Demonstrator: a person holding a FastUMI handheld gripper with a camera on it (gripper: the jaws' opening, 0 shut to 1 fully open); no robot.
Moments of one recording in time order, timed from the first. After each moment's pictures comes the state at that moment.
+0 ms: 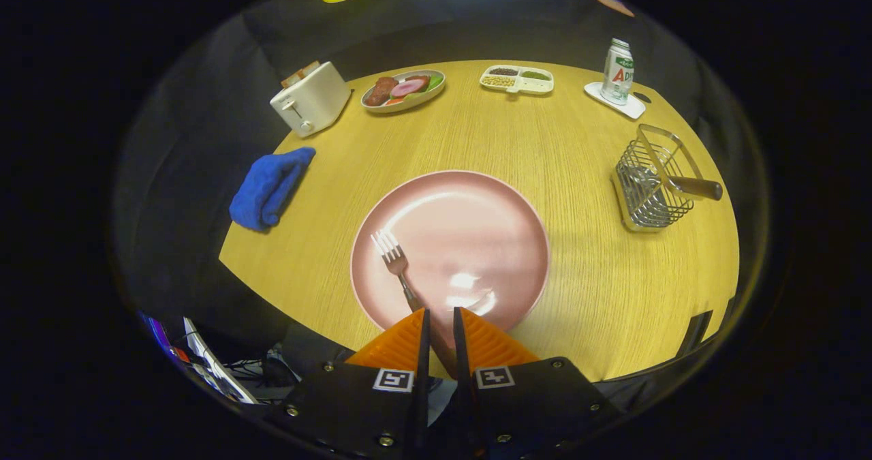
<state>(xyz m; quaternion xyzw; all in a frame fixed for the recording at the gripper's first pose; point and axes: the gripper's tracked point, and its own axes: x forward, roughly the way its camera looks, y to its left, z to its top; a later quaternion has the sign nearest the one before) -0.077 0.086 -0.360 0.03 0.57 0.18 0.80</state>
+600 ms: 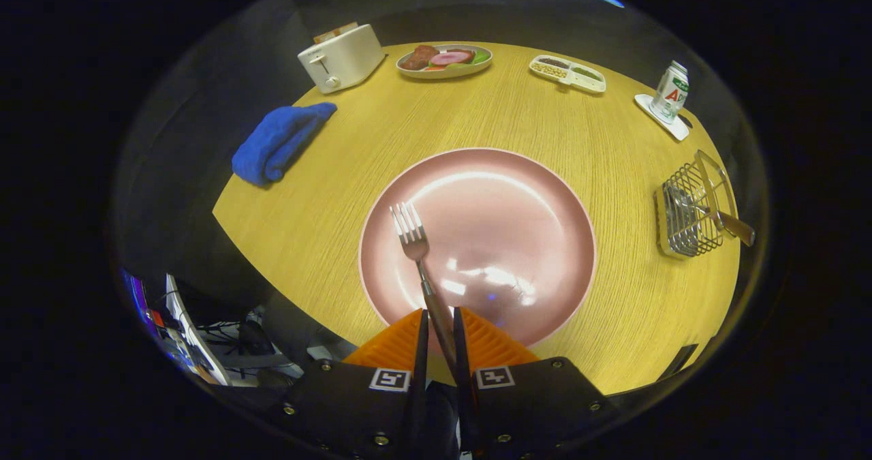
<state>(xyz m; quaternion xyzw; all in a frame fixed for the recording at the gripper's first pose) -0.082 0.106 -0.387 -0.05 0.60 0.24 0.77</state>
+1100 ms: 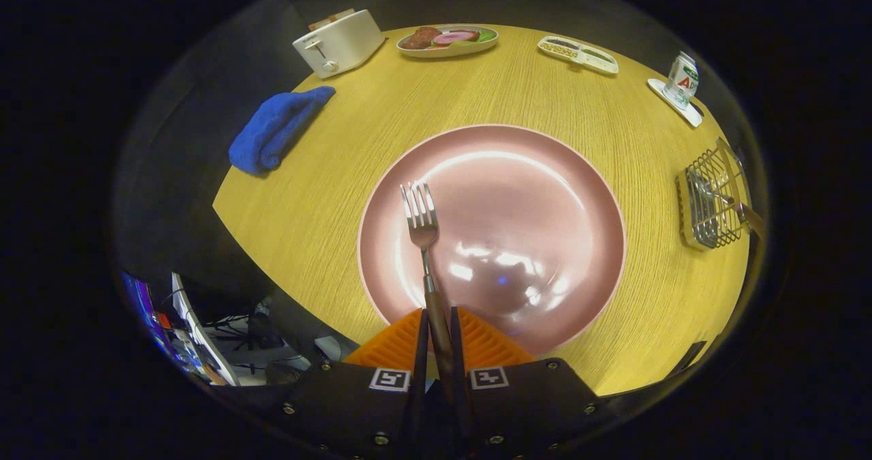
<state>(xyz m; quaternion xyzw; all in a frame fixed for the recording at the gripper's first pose) -0.089 0.113 -0.400 -0.02 0.63 0.23 0.74</state>
